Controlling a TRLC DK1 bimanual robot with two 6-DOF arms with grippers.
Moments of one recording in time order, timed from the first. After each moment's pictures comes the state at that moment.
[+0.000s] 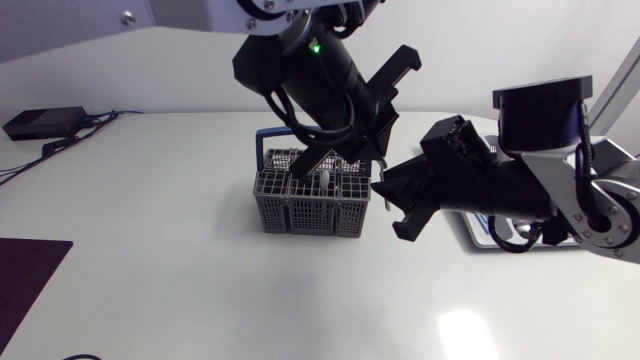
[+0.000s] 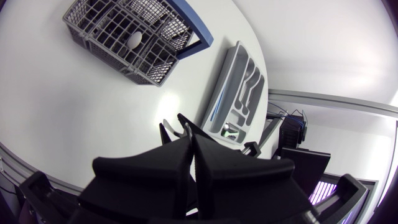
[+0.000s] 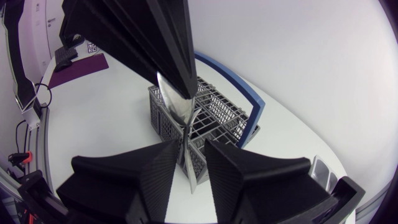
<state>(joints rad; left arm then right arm) -0.85 1.84 1.84 -0.89 0.09 -1.39 0.43 1.20 0.74 -0.08 -0.30 -0.34</state>
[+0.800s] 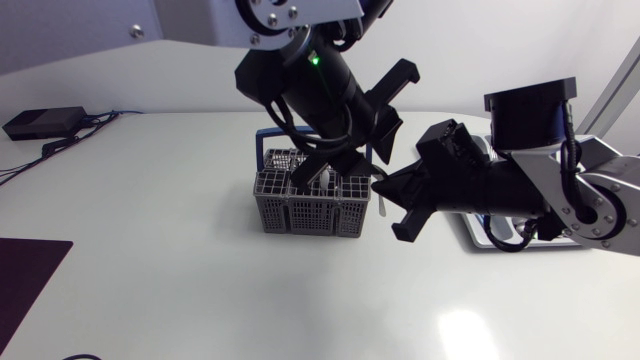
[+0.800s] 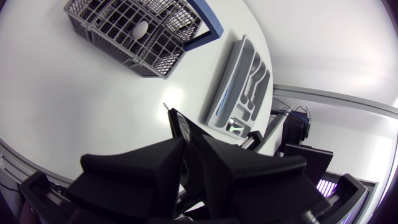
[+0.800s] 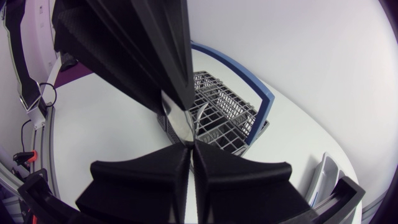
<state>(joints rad) -0.84 1.84 1.81 -0.89 0.13 -1.39 0.41 1.25 0.75 -0.10 -0.36 -0.34</state>
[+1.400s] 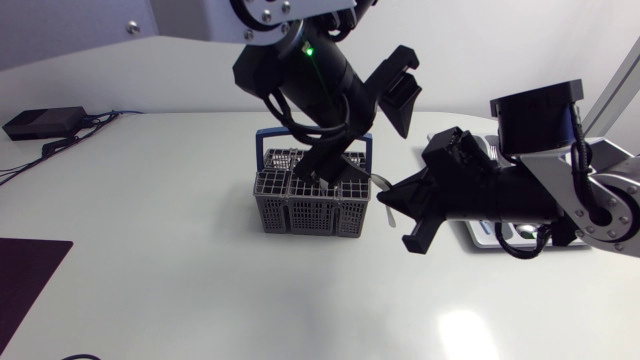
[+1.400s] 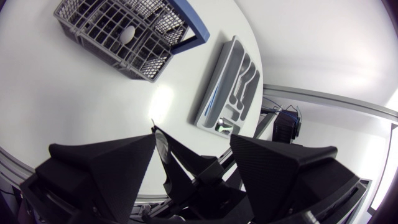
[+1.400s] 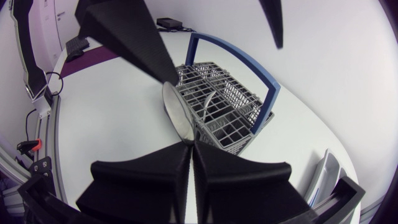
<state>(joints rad) -0.81 1.84 1.82 -0.84 0.16 -1.38 0.40 1.21 0.74 -0.19 -0.39 -0.40</state>
